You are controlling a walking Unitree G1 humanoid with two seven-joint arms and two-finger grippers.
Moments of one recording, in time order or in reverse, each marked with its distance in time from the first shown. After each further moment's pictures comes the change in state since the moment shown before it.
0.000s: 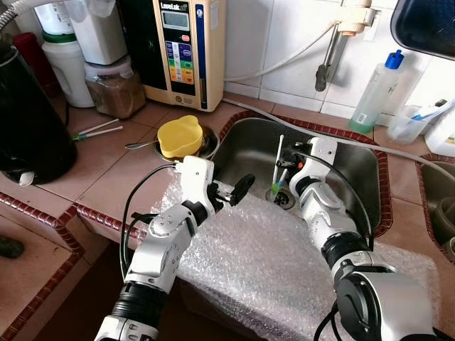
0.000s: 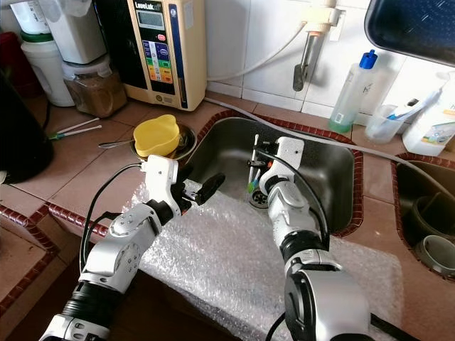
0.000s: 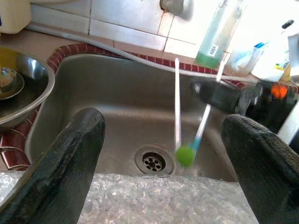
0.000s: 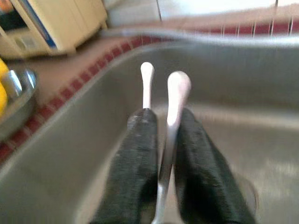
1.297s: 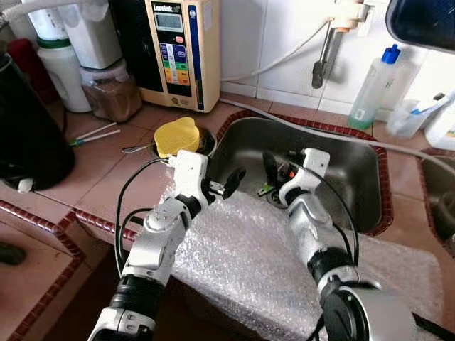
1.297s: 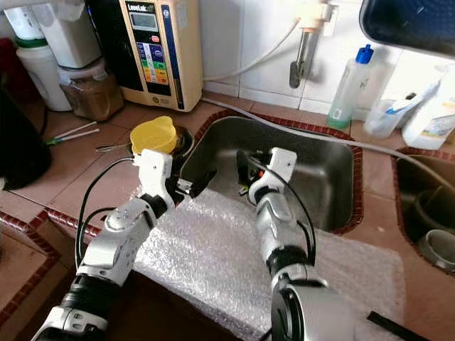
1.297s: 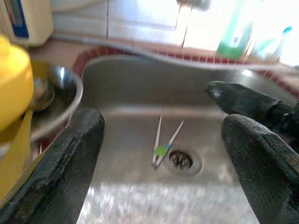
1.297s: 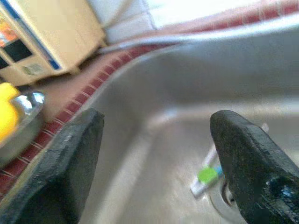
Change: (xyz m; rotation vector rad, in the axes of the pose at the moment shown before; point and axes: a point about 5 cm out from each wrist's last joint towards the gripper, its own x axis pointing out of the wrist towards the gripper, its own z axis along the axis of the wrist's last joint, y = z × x) left arm -0.005 0.017 -0.005 0.068 0.009 0.070; right arm -0.013 0.003 -0.015 0.103 -0.092 -0.013
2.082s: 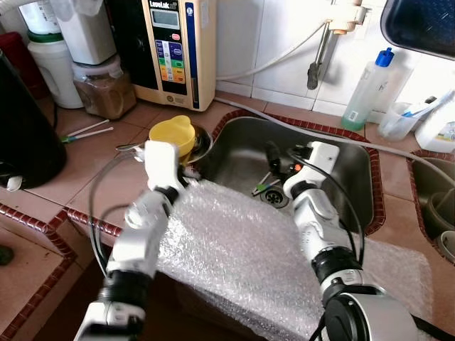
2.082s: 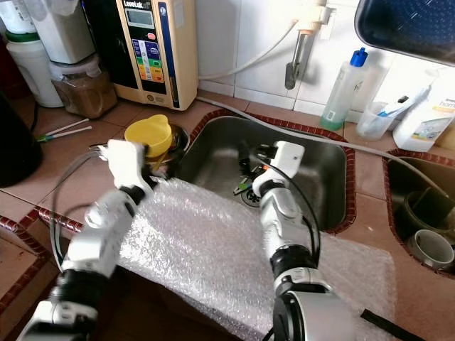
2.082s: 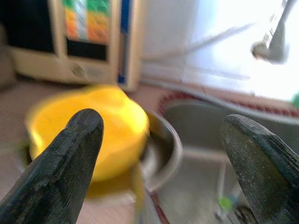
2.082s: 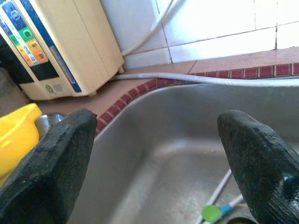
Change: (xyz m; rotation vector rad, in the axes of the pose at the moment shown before) left arm -0.003 0.046 0.046 0.078 -0.170 0.297; right arm 0.010 0.021 0.026 -0.047 -0.078 0.112
